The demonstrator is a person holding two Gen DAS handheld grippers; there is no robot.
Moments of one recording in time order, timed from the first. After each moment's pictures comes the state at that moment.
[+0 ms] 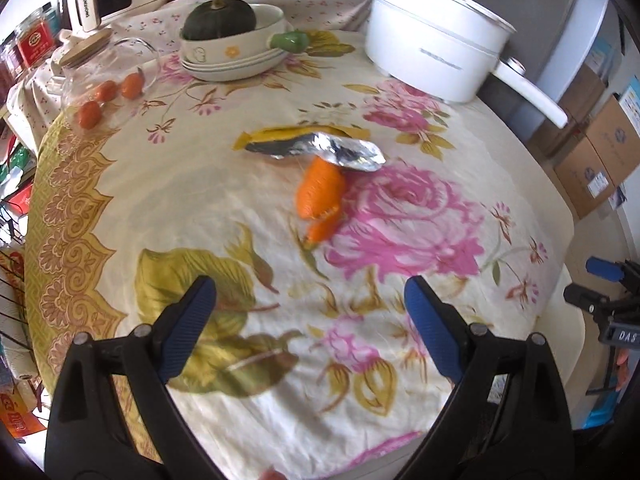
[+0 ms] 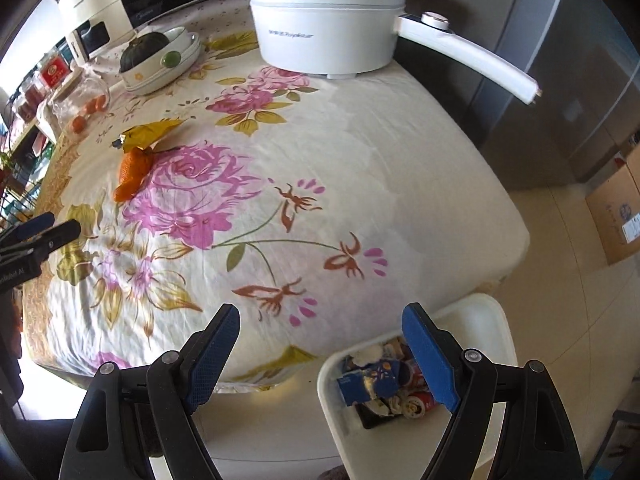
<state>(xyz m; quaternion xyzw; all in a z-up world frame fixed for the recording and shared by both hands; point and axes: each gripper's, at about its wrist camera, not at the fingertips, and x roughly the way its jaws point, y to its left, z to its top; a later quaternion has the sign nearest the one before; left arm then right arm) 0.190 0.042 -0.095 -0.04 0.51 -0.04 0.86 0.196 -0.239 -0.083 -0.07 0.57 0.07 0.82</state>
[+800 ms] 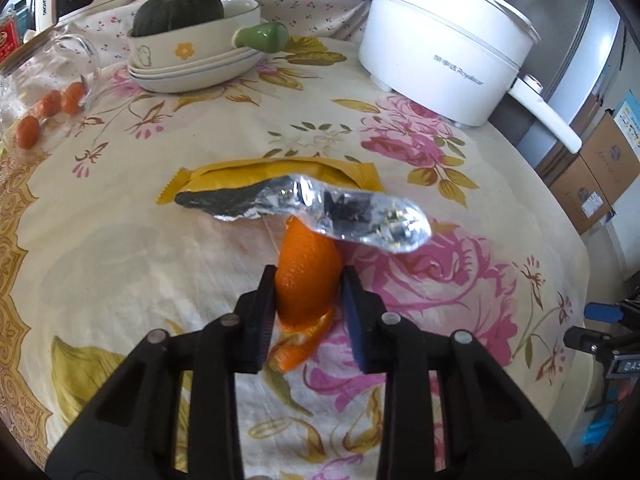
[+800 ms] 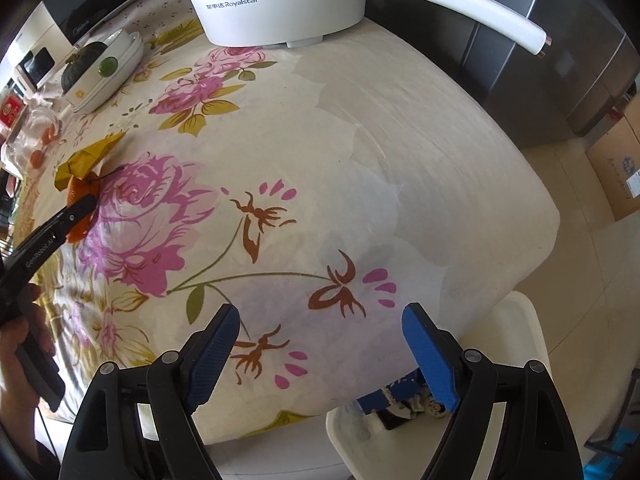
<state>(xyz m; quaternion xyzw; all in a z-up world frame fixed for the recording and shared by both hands) 0.255 0.031 -0.147 -0.06 0.48 -0.08 0.87 0.236 -0.252 -0.125 -0.01 0.60 0.01 0.80</state>
